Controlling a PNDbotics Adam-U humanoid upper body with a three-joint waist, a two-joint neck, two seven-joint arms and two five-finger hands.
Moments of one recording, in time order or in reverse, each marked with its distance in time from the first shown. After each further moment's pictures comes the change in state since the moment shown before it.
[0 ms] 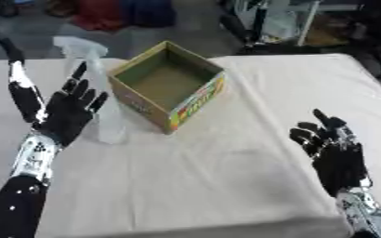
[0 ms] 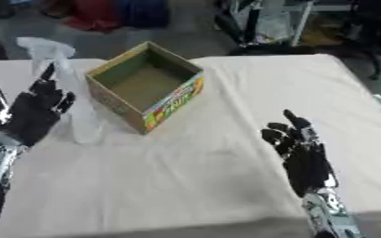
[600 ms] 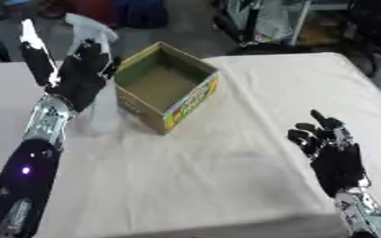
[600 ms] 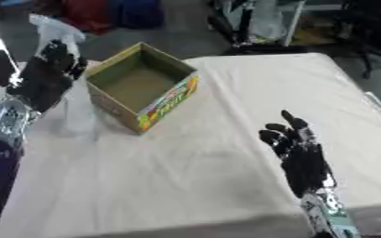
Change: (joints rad) left arm -0.187 0.009 0.000 0.042 0.060 -0.024 0.021; right arm -0.001 0.002 0.011 0.000 0.000 0.008 0.008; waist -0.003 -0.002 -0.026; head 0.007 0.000
